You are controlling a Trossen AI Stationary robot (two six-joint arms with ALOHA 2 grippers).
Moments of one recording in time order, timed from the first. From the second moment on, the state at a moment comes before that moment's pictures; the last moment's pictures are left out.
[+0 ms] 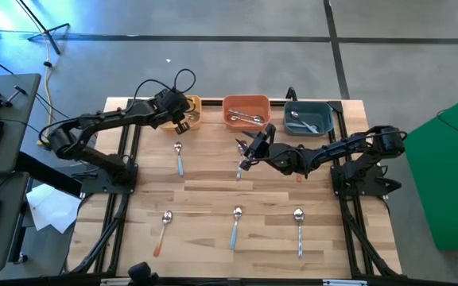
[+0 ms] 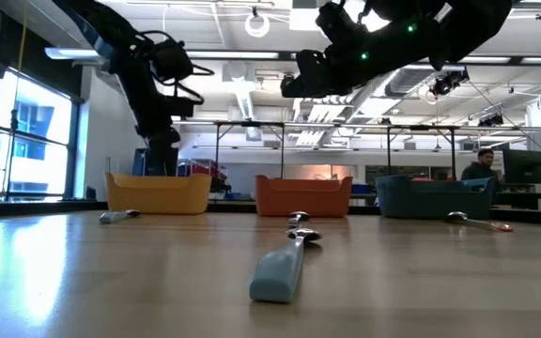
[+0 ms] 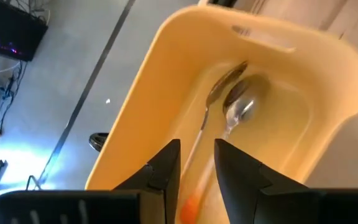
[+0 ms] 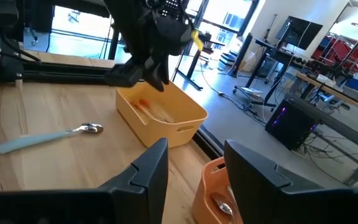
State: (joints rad) left arm 0.68 1.40 0.84 -0.37 -0.41 0.34; right arm 0.03 1.59 0.76 0.69 0.68 -0.24
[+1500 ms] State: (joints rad) left arm 0.29 1.09 0.29 0.58 -0.11 0.08; right arm 0.66 1.39 0.85 -0.72 0.27 1.47
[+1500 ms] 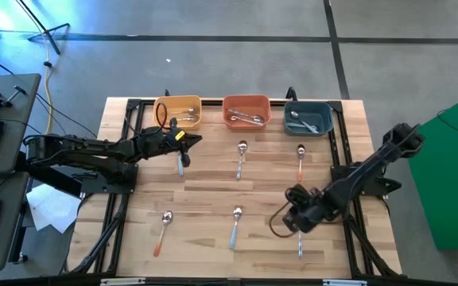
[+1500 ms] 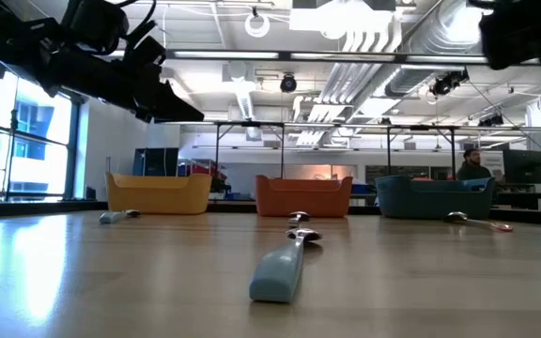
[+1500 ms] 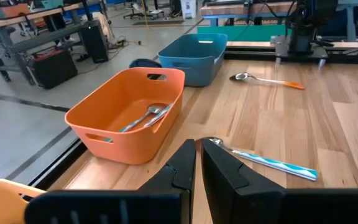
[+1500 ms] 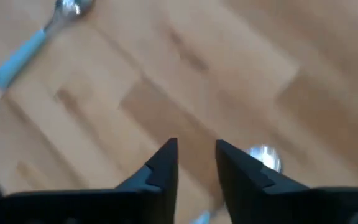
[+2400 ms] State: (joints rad) left arm 0.28 1.09 0.29 0.46 -0.11 0.14; right arm 0.75 1.67 0.90 -0.74 0.10 2.03
